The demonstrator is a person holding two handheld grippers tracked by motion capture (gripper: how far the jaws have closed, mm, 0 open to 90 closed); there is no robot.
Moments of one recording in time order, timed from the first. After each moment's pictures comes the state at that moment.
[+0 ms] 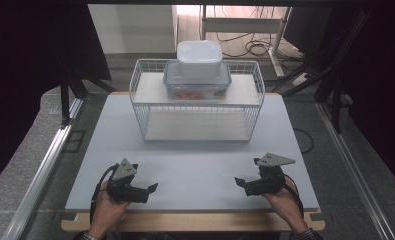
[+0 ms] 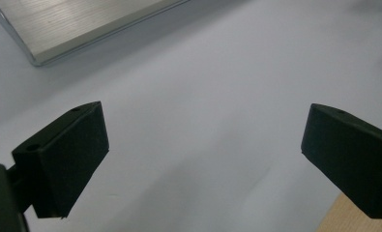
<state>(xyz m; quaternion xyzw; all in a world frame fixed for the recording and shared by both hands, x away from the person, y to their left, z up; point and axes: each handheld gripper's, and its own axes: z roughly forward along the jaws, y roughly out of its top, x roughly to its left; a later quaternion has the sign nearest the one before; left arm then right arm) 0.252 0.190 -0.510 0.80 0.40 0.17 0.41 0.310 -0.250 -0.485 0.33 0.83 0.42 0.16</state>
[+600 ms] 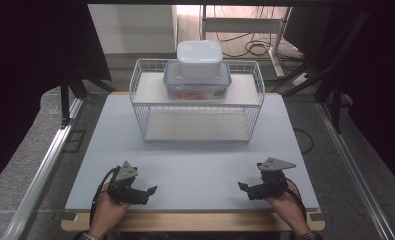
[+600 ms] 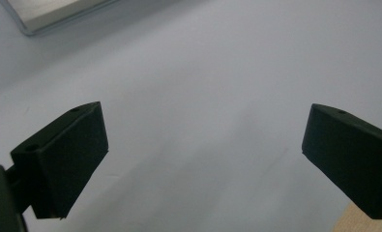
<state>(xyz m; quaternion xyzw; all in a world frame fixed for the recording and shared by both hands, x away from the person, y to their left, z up) 0.256 0.190 -0.527 0.81 0.41 0.16 0.39 0.306 -0.259 -0.500 0.33 0.84 0.40 0.16</state>
